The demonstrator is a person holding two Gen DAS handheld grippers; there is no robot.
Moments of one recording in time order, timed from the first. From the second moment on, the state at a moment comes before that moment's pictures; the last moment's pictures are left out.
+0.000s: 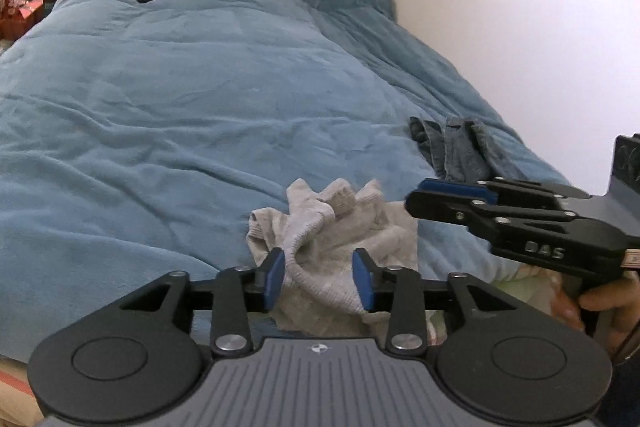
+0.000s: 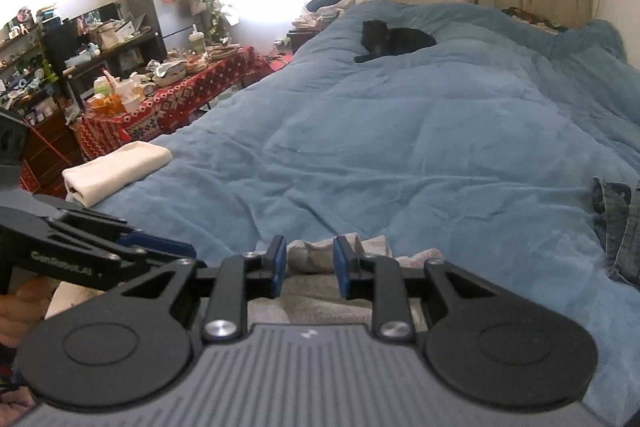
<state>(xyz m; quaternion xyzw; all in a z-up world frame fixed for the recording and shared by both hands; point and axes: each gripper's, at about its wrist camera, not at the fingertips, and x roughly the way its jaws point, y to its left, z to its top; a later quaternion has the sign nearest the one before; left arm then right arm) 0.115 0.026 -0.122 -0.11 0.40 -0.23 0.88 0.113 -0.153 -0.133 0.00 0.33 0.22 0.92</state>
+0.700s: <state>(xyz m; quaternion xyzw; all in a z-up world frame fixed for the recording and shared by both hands) 0.174 0.004 -0.106 -0.14 0.40 -0.20 0.88 0.059 -0.148 -0.154 0.01 0.35 0.27 0.90</state>
